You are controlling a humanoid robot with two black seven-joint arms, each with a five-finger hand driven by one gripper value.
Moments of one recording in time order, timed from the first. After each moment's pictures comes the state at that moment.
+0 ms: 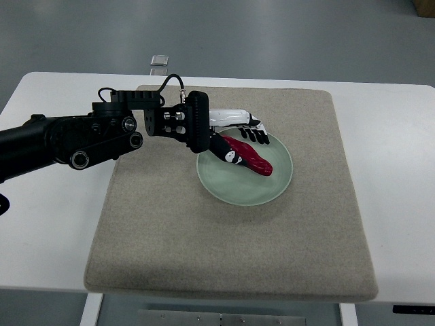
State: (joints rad) left arm -1.19 0.30 -0.05 -0.97 1.12 -0.17 -0.34; right arm 0.01 0.00 0.01 0.12 -0.12 0.14 0.14
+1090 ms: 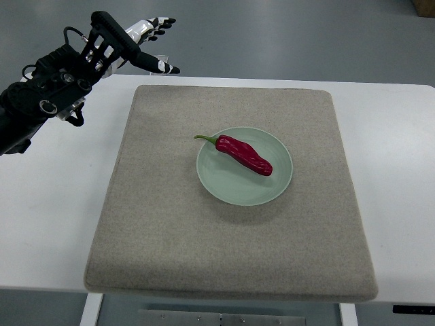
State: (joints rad) left arm -1.20 0.30 -0.13 -0.48 0.56 -0.01 -0.34; right arm 0.01 0.00 0.01 0.12 -0.12 0.14 0.14
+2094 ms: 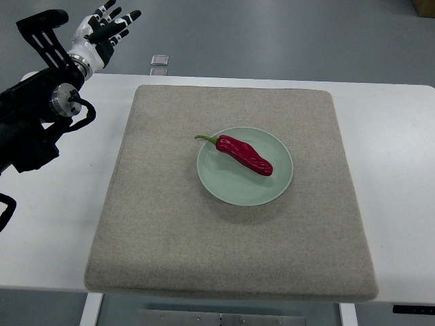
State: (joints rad) left arm -1.10 0.25 -0.41 -0.42 -0.19 -0.08 -0.26; right arm 0.01 0.00 0.01 0.12 -0.12 0.14 0.14
